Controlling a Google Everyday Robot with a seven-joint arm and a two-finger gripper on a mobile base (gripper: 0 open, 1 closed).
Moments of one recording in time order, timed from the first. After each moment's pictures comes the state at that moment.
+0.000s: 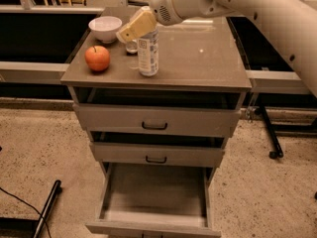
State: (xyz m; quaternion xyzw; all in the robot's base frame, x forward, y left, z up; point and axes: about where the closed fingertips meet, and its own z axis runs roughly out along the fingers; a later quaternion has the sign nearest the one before) arm 0.698 0.048 1.000 -0.49 0.67 0.18 0.52
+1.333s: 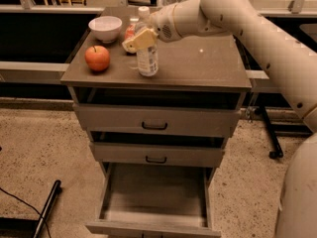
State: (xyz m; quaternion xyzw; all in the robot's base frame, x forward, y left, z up) arm 0.730 0.053 0.938 -0.48 0.68 0.25 0.49
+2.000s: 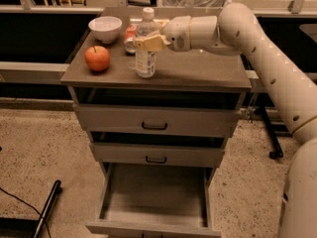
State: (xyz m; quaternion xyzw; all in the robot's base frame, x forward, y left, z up) arm 0.720 0.038 0.928 -0.48 0.59 0.36 0.53
